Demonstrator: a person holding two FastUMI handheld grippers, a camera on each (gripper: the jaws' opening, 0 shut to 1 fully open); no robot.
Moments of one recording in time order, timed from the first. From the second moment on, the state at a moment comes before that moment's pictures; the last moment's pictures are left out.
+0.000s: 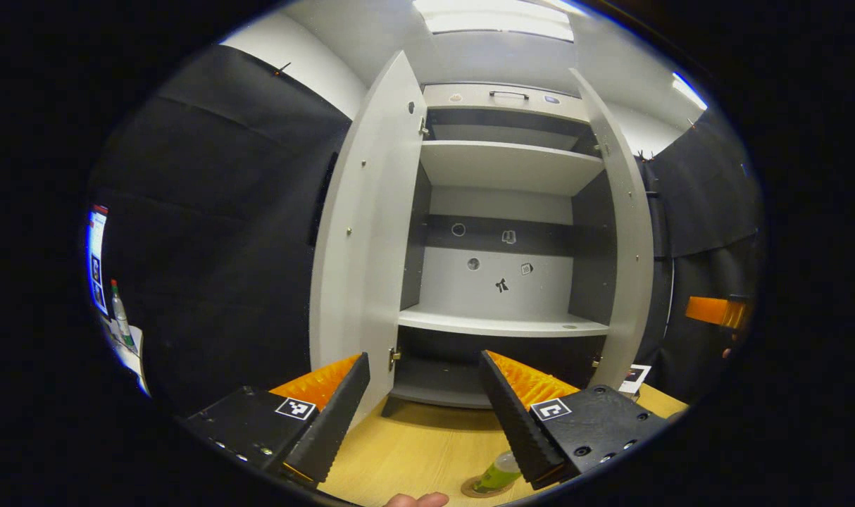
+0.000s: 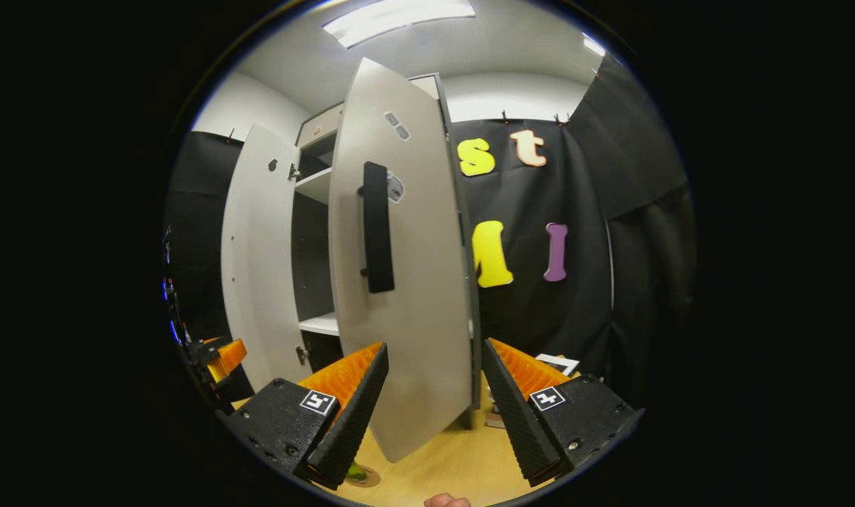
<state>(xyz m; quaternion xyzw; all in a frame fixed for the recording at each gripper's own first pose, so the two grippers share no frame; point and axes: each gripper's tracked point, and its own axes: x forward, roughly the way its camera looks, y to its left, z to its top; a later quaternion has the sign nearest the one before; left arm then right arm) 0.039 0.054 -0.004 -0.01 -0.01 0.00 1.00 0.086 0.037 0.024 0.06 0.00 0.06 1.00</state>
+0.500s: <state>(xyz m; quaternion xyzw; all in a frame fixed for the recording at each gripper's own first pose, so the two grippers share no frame) 0.025 0.067 -0.018 -0.01 0.00 0.01 1.00 0.127 0.066 0.052 0.07 -0.01 0.08 0.99</state>
